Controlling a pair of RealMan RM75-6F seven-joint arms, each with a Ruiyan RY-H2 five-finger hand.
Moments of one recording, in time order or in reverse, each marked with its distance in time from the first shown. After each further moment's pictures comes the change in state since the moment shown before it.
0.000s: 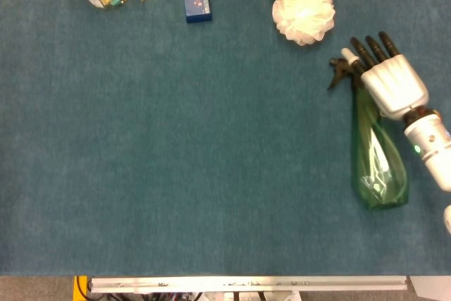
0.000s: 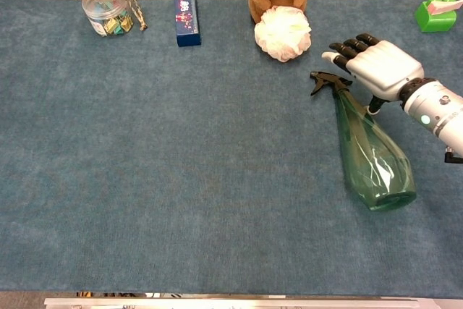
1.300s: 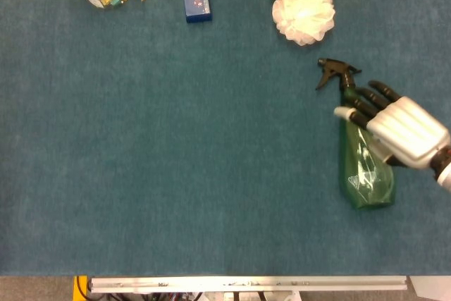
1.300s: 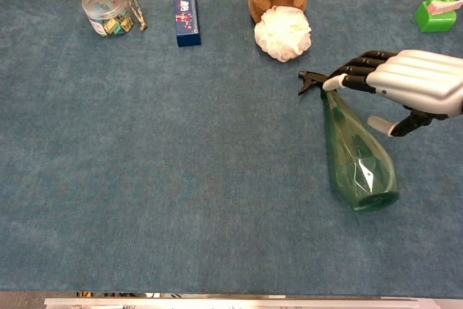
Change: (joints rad) left arm 0.000 0.007 -0.011 -0.006 -0.012 0.001 -0.001; right arm -0.003 0.561 -0.094 -0.710 -0.161 -0.127 0.223
